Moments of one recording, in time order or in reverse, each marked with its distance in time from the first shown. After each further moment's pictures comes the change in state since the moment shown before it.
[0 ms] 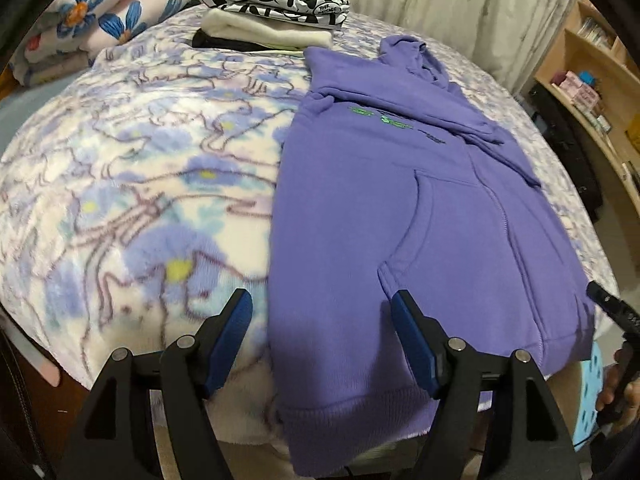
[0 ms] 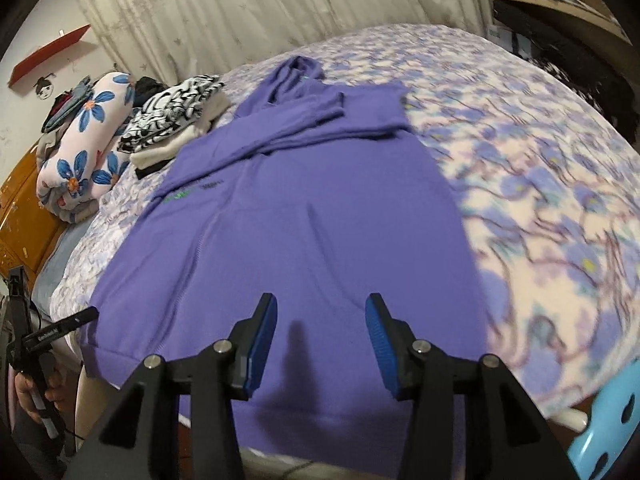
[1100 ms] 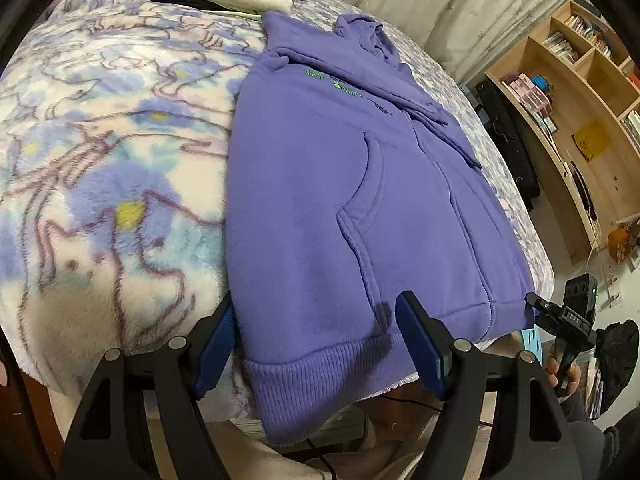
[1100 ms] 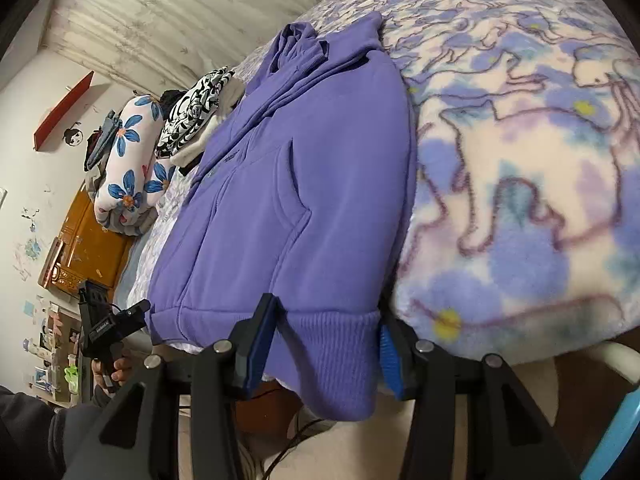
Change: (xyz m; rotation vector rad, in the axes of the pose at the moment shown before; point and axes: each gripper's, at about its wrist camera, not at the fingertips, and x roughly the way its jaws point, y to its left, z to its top) left arm 0.011 0.012 -0.016 -0.018 0.103 -0.275; right arm 0.010 -0.062 -0.039 0.165 0.143 0.326
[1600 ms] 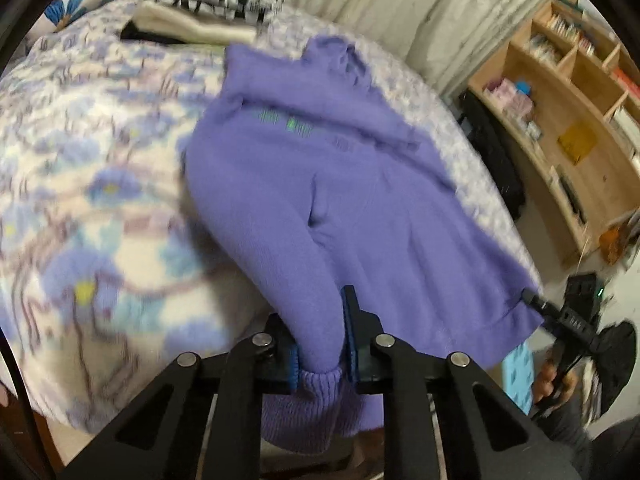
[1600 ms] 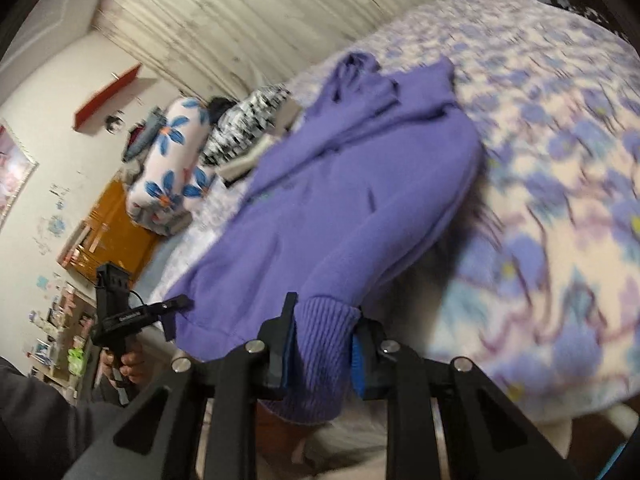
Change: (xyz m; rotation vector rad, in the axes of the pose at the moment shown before) left arm -0.017 -0.048 0.041 0.022 -0.104 -0.055; right arm -0.015 0.057 0.031 -0.128 -0.133 0.136
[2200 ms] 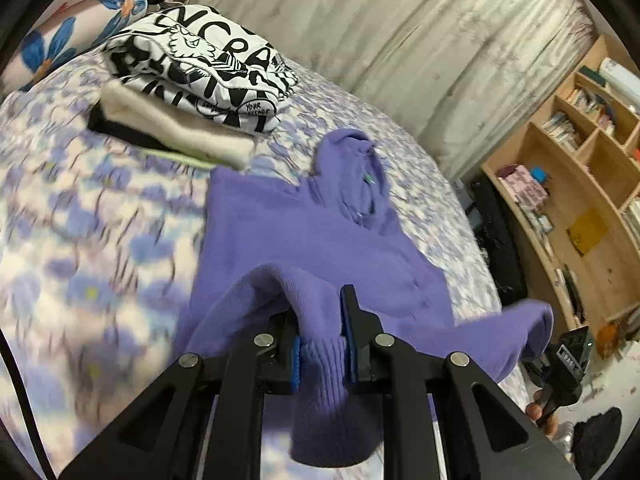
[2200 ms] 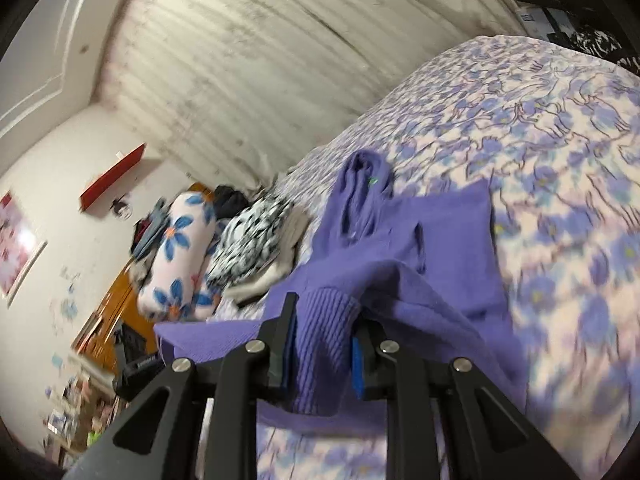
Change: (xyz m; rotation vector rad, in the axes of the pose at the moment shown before) left arm 0.072 0.016 0.213 -0.092 -0.158 0.018; right arm 0.068 -0.045 0.203 0.093 -0.214 0.023
